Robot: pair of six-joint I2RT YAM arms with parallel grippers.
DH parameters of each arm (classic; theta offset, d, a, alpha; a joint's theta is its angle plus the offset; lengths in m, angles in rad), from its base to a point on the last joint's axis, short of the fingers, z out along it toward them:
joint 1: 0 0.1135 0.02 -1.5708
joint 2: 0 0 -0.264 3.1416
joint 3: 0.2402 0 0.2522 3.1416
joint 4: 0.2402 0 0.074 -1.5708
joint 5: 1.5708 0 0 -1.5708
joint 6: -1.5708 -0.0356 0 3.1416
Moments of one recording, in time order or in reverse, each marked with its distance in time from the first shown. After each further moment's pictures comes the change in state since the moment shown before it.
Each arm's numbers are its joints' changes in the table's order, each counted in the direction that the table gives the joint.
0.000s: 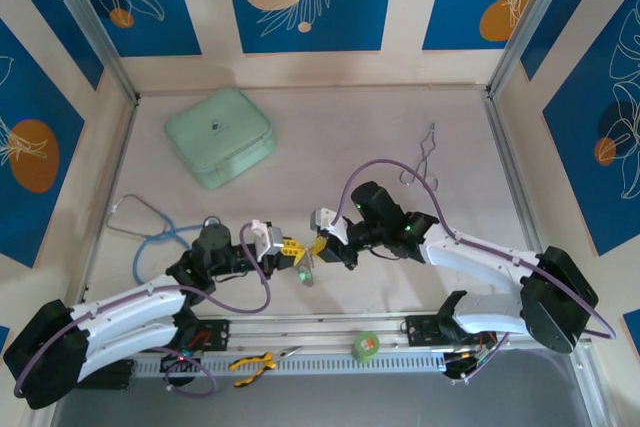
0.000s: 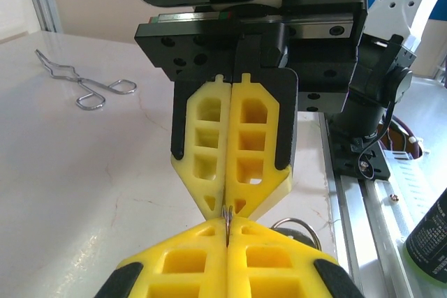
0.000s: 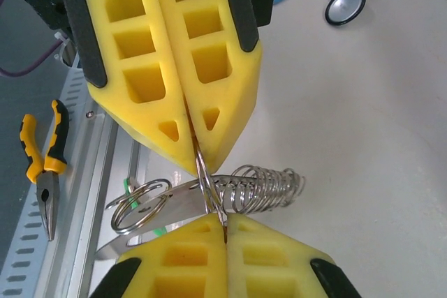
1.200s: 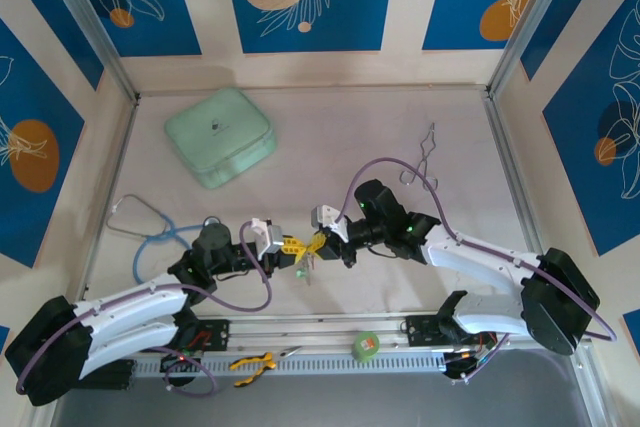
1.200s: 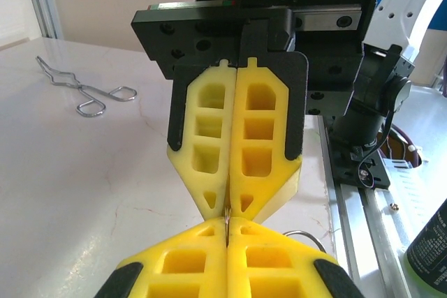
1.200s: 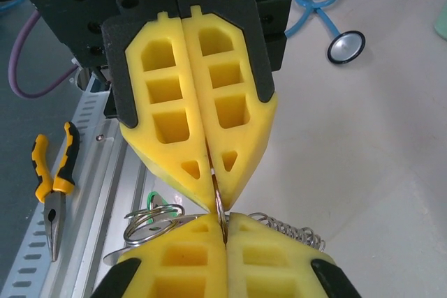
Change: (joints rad) left arm 0.000 0.027 0.000 -0.051 0.003 0.019; right arm -0.004 -0.012 -0.021 -0.108 -0.057 -0.018
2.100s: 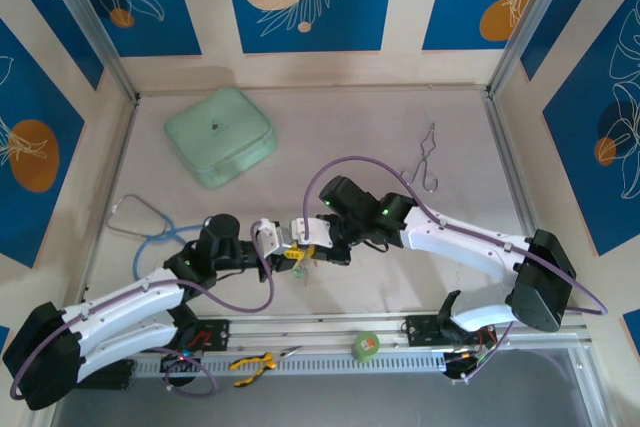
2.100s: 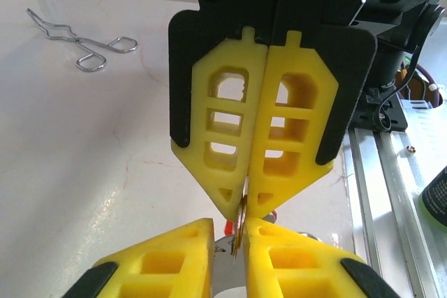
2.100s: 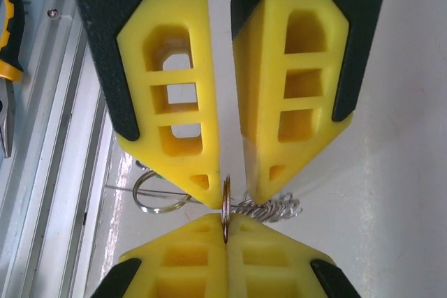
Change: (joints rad) left arm 0.000 -0.034 0.120 0.383 -0.031 -0.182; right arm 0.153 0.149 0.357 0.566 0.341 0.316
